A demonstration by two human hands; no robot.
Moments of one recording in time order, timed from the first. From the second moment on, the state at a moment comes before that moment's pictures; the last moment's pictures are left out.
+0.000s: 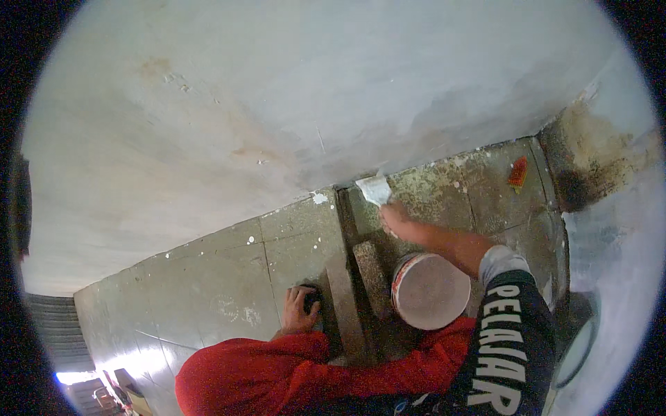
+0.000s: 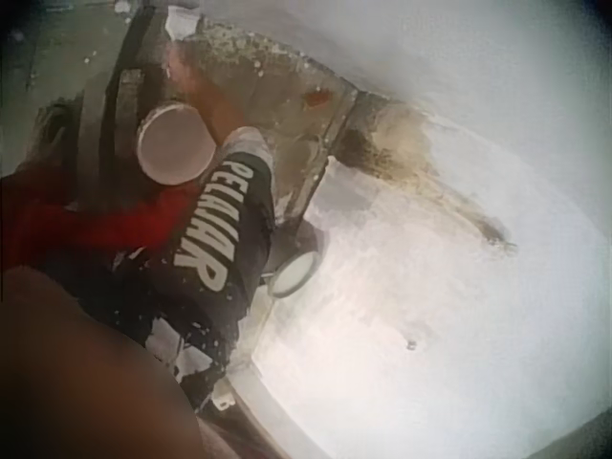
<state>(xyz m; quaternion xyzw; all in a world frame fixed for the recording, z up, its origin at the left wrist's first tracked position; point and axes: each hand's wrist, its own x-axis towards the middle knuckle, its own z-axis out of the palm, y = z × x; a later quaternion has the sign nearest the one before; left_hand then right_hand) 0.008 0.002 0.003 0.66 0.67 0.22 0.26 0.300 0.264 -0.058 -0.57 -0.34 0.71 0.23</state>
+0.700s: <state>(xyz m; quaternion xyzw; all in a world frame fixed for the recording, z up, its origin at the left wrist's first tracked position) 0.010 0.006 0.001 0.69 0.65 0.23 0.23 0.294 0.252 -0.032 -0.68 -0.32 0.59 0.30</state>
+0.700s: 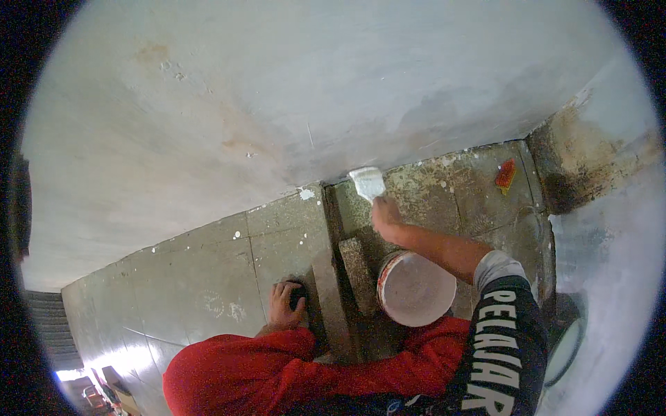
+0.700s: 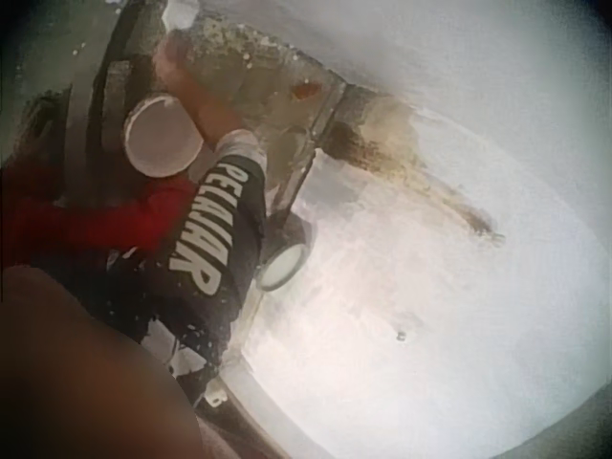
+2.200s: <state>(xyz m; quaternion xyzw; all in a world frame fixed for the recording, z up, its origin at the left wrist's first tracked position) 0.007 0.005 -0.002 0.68 0.65 0.23 0.24 0.263 0.257 0.023 -0.65 -0.21 0.64 0.35</state>
